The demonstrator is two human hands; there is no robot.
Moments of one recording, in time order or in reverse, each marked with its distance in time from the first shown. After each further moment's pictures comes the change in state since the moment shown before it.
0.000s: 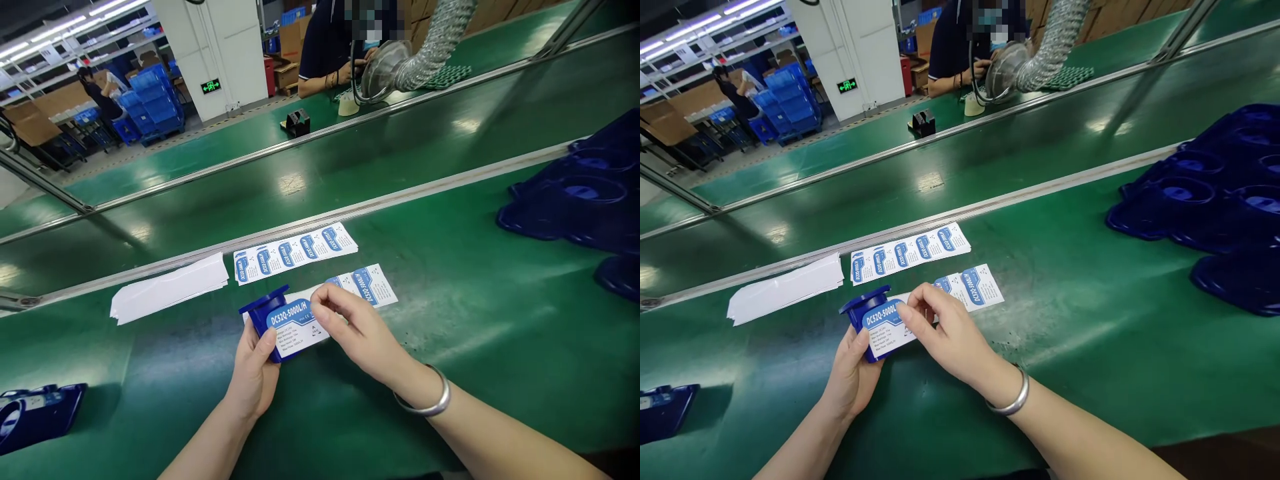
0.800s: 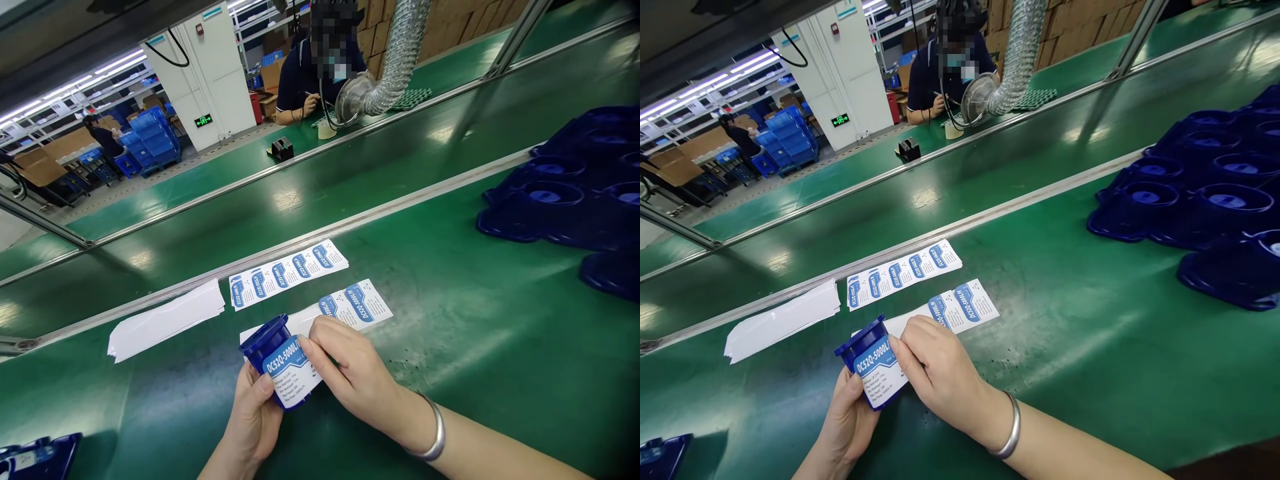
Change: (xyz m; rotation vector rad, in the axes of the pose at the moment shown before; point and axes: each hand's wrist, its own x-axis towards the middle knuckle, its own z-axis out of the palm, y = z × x) left_hand -0.001 -0.011 -0.017 -0.084 0.002 -0.006; right_hand -0.007 0.000 0.013 -0.233 0.074 -0.334
